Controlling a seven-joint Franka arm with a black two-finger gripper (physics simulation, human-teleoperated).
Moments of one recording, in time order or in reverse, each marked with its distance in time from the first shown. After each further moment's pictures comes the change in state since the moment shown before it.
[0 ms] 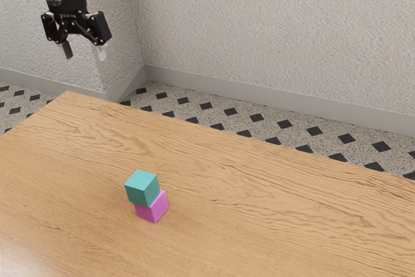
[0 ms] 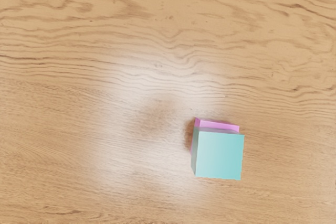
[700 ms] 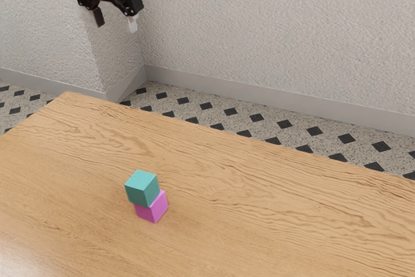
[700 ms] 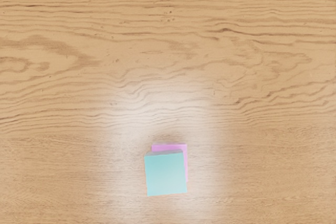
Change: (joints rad) arm -0.128 0.148 -0.078 0.352 0.052 -0.136 -0.003
